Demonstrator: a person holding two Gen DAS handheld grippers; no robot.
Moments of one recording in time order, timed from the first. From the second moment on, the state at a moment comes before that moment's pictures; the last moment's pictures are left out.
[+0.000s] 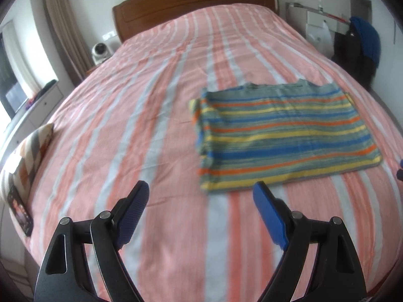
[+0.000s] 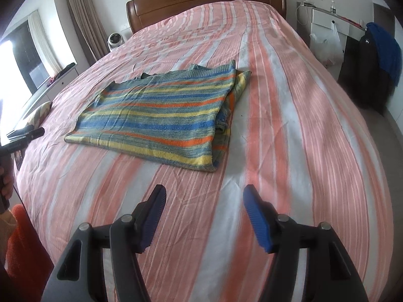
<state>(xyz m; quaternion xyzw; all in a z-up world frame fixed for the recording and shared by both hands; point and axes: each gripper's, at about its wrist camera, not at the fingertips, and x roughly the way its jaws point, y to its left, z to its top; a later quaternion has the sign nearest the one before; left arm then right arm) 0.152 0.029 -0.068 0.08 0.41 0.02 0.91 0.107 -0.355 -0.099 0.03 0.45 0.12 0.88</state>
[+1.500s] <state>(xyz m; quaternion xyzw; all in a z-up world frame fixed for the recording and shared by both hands) 0.162 0.107 -0.129 -0.17 0.43 -0.04 0.88 0.370 -0.045 -0.107 0.11 0.49 0.34 0.79</state>
